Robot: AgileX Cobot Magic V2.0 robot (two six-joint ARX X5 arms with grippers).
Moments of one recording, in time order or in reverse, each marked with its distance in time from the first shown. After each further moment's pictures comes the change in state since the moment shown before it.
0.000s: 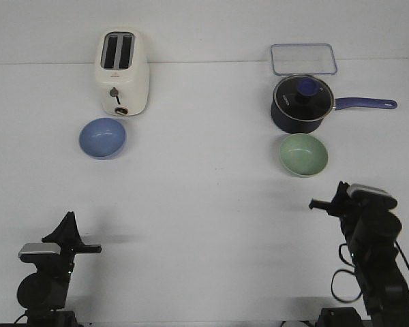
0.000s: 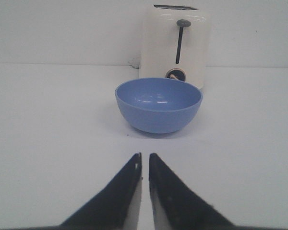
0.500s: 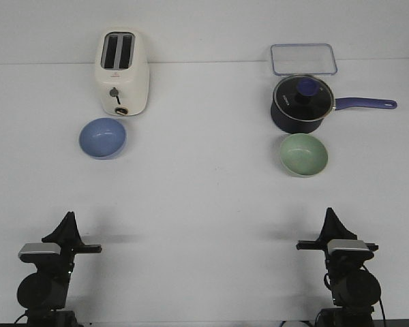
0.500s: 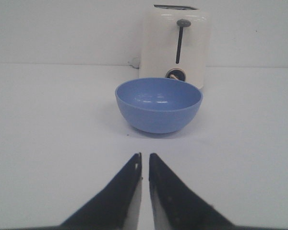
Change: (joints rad) left arm 0.000 0.000 0.000 0.000 0.000 0.000; right arm 0.040 -0.660 -0.626 0.338 -0.040 -0.171
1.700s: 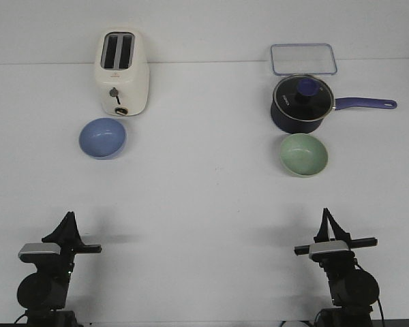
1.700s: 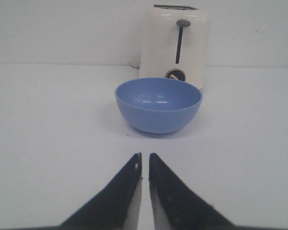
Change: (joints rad) left arm 0.000 0.000 0.000 0.000 0.000 0.000; right arm 0.000 0.000 -0.020 0.013 -0.039 -0.440
